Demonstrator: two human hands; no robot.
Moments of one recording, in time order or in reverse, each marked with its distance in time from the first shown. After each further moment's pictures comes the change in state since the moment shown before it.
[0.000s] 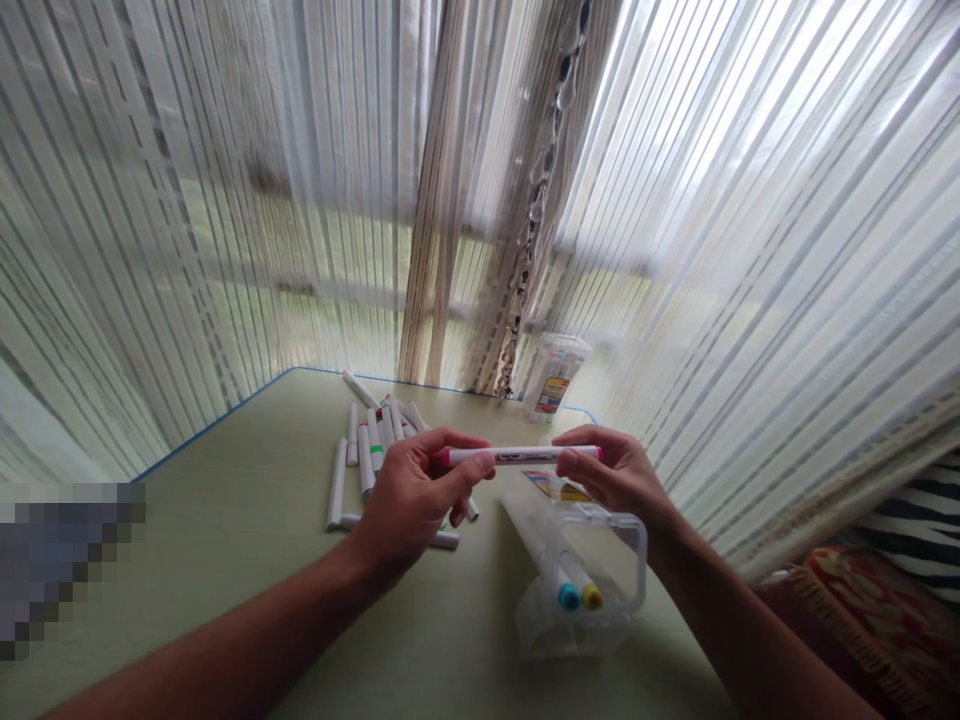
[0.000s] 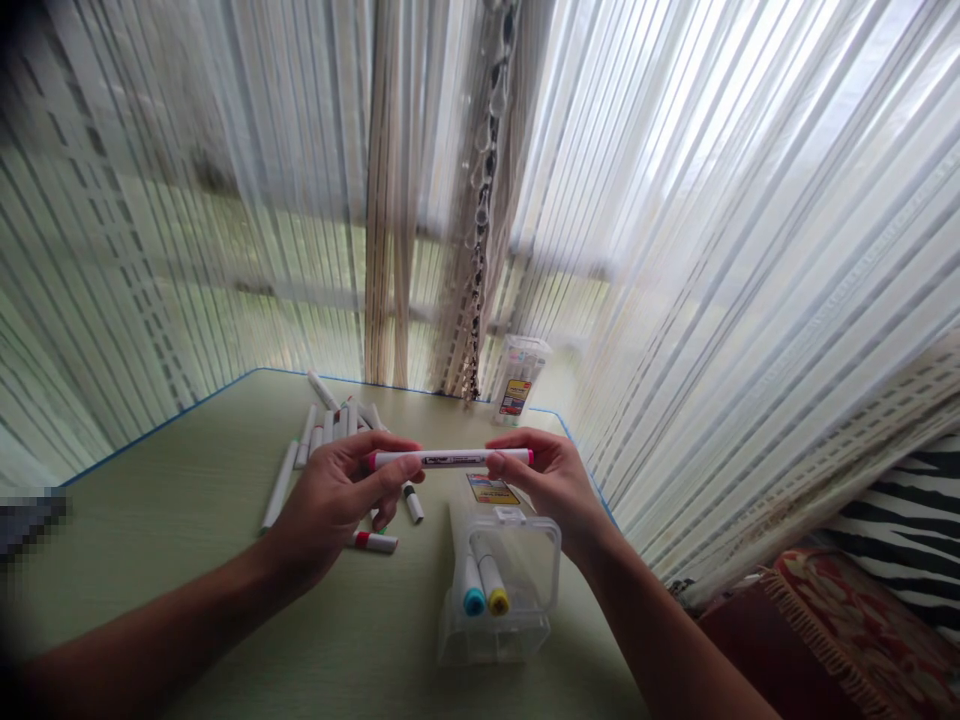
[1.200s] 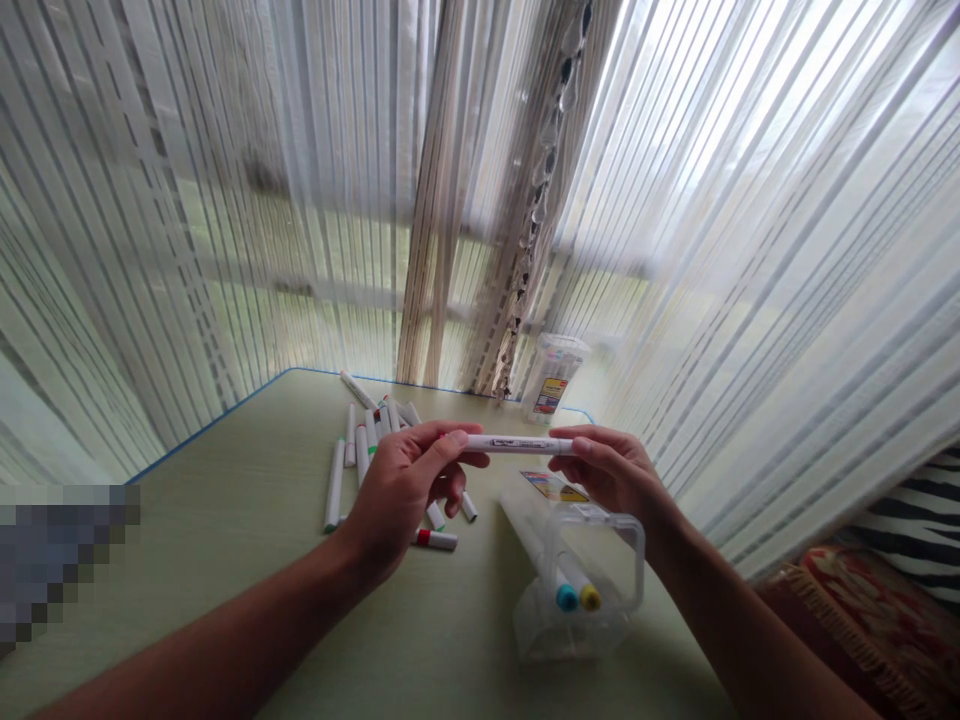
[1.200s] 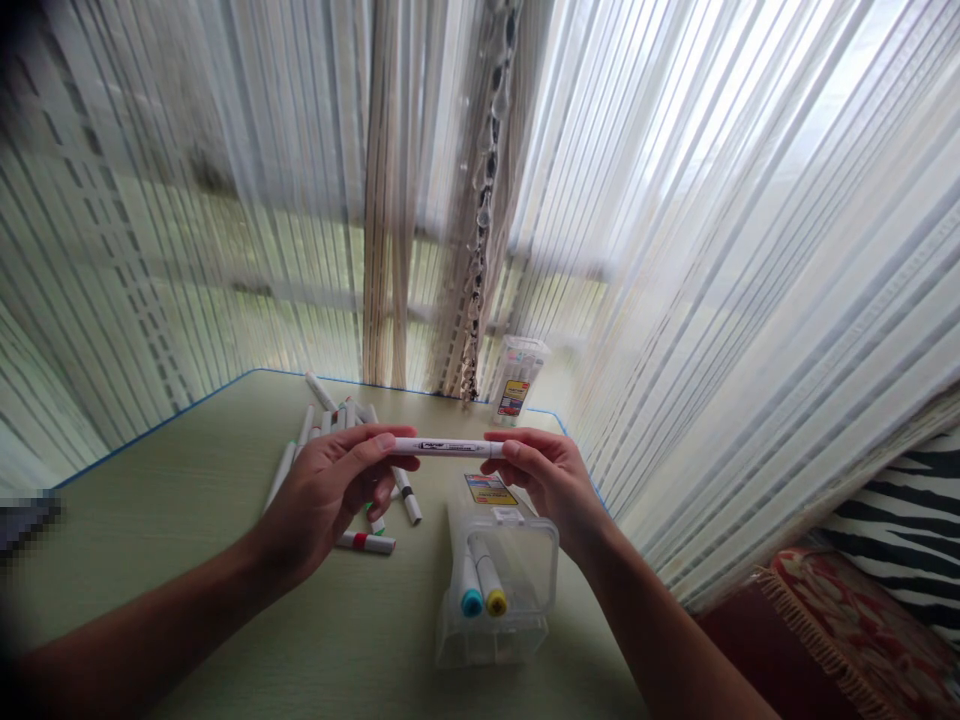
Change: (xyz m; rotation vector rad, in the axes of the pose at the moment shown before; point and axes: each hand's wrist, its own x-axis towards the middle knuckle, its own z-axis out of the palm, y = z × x) left_hand 0.002 0.008 -0.002 -0.168 0.035 -0.052; right_hand 0.003 0.002 -0.005 0.102 -0.083 -0.046
